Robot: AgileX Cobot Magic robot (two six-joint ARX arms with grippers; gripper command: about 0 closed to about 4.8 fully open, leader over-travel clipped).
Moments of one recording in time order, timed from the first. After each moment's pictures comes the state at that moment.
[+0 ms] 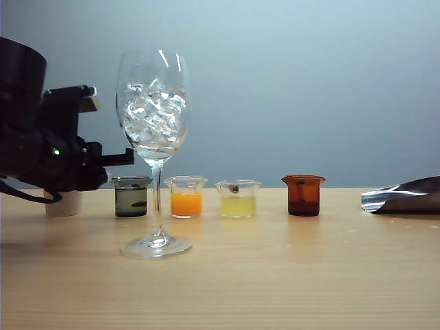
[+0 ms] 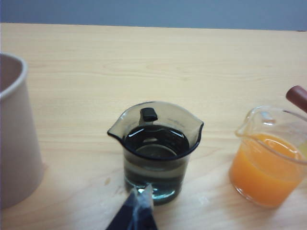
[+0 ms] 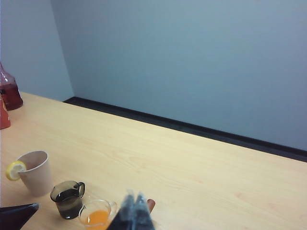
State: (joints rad) left arm -0.38 1.76 0.48 1.11 -0.20 -0.08; right arm 0.39 0.92 0.90 0.02 -0.11 0.02
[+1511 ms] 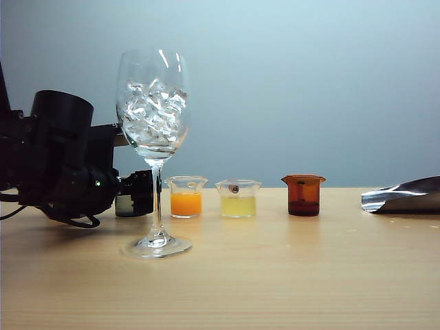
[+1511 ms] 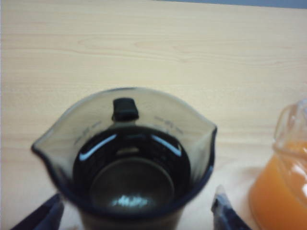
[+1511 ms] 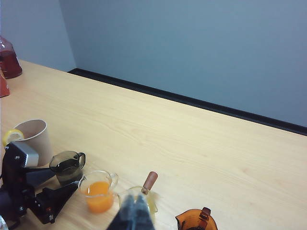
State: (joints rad) left arm -0.38 2.03 0.71 1.10 -0.18 -0.11; right arm 0.39 0.99 0.90 -0.02 -0.13 0.00
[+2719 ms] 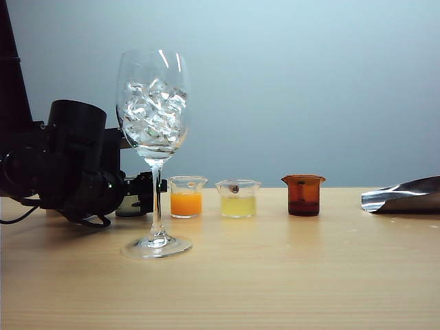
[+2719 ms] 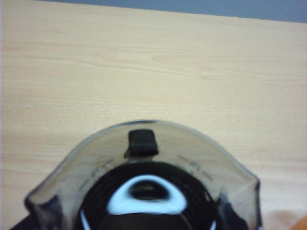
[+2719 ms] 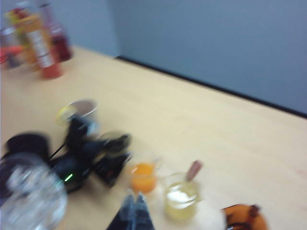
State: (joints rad) left arm -0.38 2.10 0.81 1.10 -0.25 -0.13; right arm 0.39 0.99 0.88 -0.05 -0.32 -0.02
